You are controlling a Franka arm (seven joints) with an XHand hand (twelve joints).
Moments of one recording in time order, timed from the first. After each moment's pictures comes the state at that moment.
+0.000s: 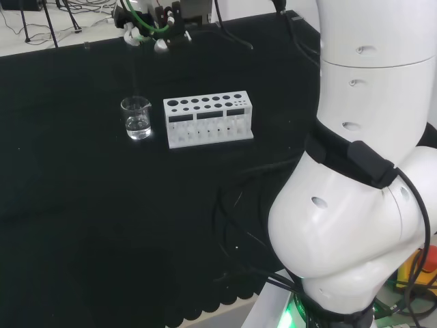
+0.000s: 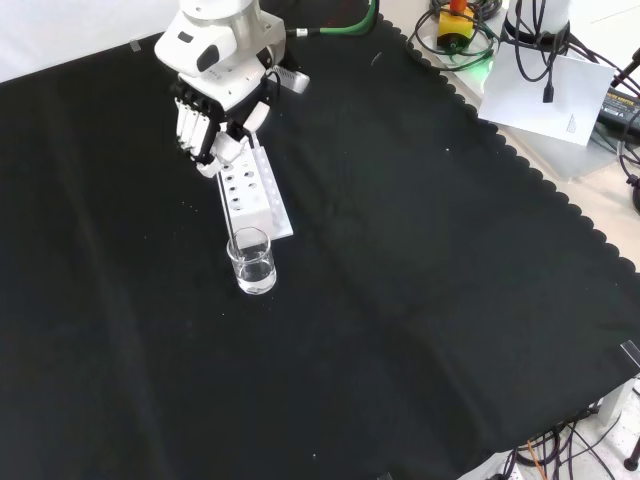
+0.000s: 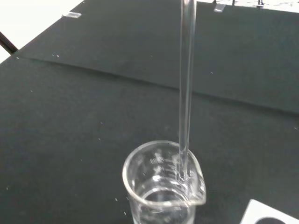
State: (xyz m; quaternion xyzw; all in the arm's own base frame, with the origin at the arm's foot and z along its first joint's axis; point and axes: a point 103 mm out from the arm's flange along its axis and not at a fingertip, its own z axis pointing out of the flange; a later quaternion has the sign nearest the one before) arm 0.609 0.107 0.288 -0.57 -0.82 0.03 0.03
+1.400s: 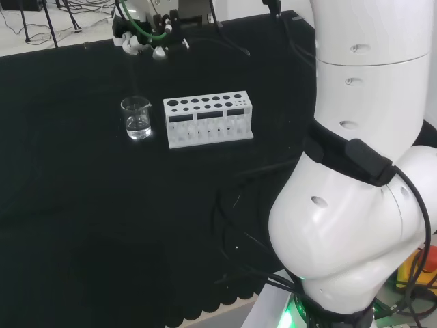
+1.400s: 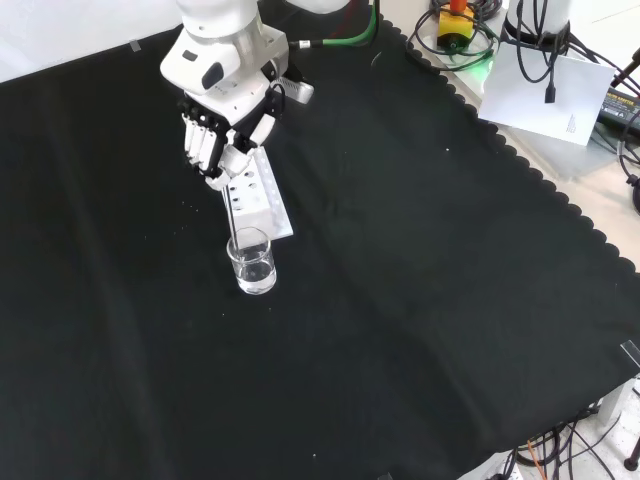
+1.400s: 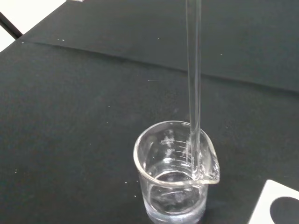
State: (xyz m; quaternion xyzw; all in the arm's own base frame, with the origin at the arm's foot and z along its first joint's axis) arm 0.605 0.114 0.272 -0.57 -0.82 0.03 0.05
